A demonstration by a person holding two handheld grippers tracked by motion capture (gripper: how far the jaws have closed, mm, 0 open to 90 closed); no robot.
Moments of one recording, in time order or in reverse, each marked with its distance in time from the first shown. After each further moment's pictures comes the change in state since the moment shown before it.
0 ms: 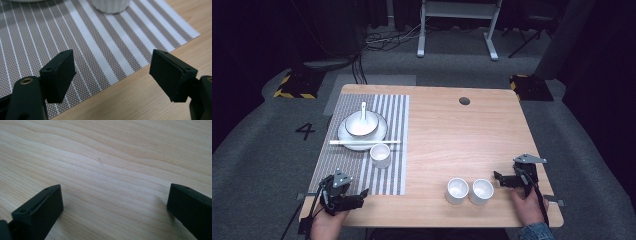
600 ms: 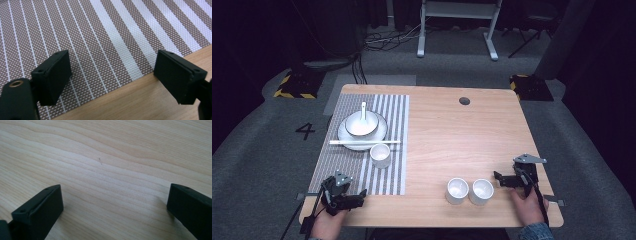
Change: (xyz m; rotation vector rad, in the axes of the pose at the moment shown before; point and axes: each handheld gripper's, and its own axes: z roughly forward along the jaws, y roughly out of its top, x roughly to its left) left arm 0.009 -0.014 0.022 0.008 0.049 -0.041; right arm 0.000 0.000 0.000 0.000 0.000 0.000
